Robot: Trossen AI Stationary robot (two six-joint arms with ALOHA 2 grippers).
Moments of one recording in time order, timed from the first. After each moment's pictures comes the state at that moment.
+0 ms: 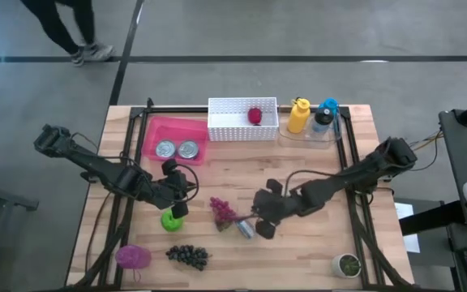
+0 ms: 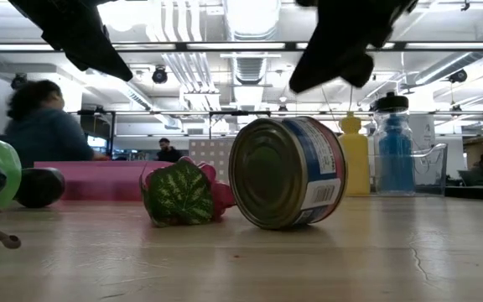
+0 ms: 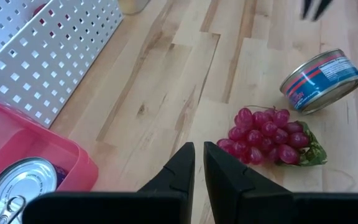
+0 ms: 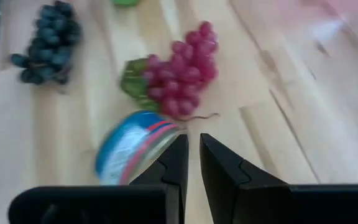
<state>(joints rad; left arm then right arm) -0.43 1.11 0.76 -0.52 -0.58 -0.48 0.40 1.63 1.09 -0.32 0.33 0.63</state>
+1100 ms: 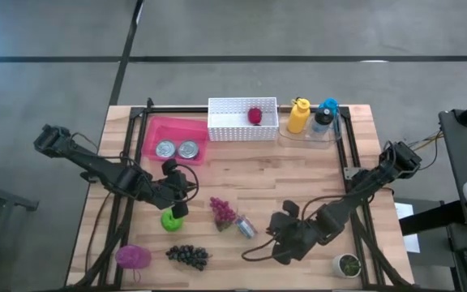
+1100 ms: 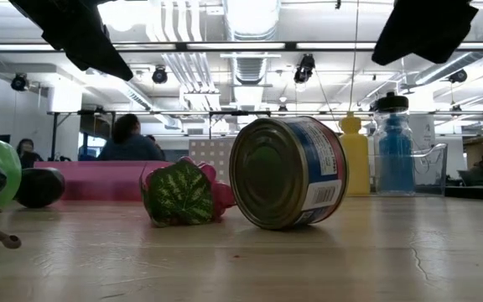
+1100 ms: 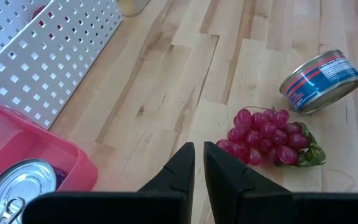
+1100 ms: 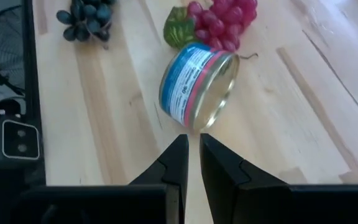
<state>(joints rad) -0.44 1.11 0.76 -0.51 -0.58 -0.48 0.65 1.64 1.14 -0.50 0.46 0.92</state>
